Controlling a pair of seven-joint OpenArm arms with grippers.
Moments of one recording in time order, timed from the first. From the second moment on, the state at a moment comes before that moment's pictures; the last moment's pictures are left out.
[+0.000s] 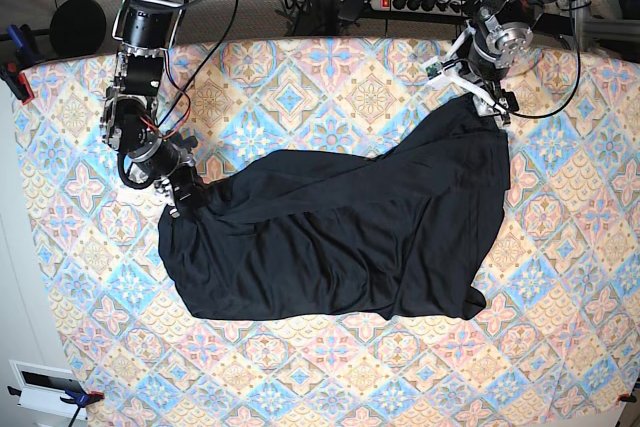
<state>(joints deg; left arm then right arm) 27.1 -33.7 16.8 111.5 33.8 -22.6 43.2 3.7 7.4 17.7 69.3 66.6 -9.3 -42.2</state>
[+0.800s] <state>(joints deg) 26.1 -33.7 16.9 101.0 35.8 -5.4 37.0 3.7 7.4 17.7 69.3 66.8 -9.1 -42.1</state>
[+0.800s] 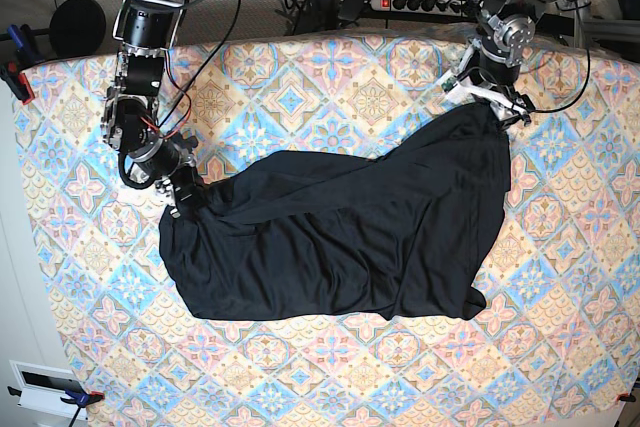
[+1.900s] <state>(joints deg) 25.5 -33.7 15.6 104.5 28.2 -6.8 38.6 3.6 7.4 17.7 69.3 66.6 -9.3 -42.1</state>
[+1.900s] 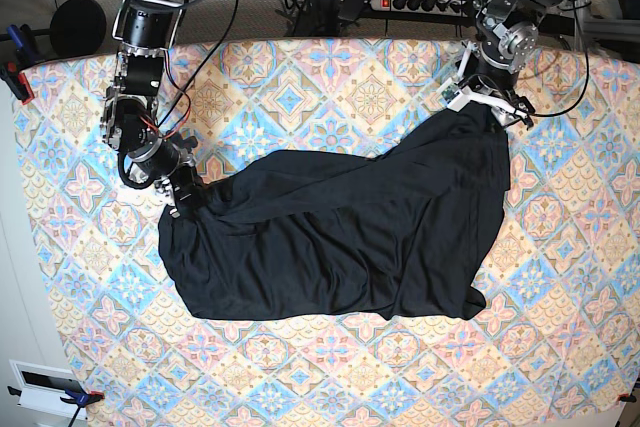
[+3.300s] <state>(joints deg) 15.0 -31.2 19.9 92.8 30.3 -6.5 41.1 2.9 7.0 17.4 71.8 65.6 -9.4 -41.5</state>
